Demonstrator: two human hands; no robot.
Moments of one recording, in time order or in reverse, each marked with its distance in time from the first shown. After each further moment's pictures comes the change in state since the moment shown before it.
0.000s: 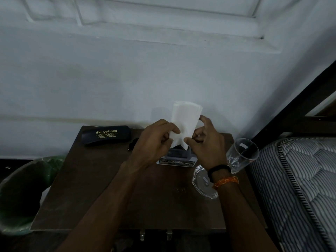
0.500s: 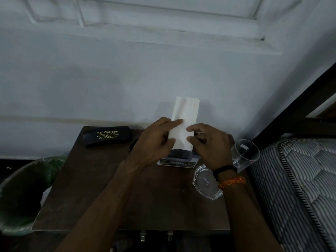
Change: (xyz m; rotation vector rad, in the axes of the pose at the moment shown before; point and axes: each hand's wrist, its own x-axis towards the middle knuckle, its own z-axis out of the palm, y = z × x) left_hand 0.000 0.003 -0.004 -0.066 -0.043 -0.005; right_hand 0.003 0.001 -0.011 -0.062 0.009 -0.241
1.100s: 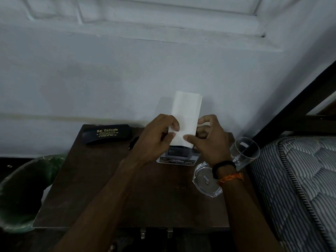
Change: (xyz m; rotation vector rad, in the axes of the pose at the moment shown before) left_hand 0.001 0.004 0.001 -0.181 0.051 -0.023; right_hand 0.004 0.002 0.006 0.240 -0.052 0.351
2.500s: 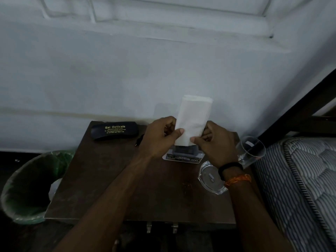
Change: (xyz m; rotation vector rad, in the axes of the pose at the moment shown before) left_hand -0.007 0.005 -0.004 -0.041 0.085 -0.283; right_hand -0.012 -0.011 0.000 -0.294 -0.007 -0.121
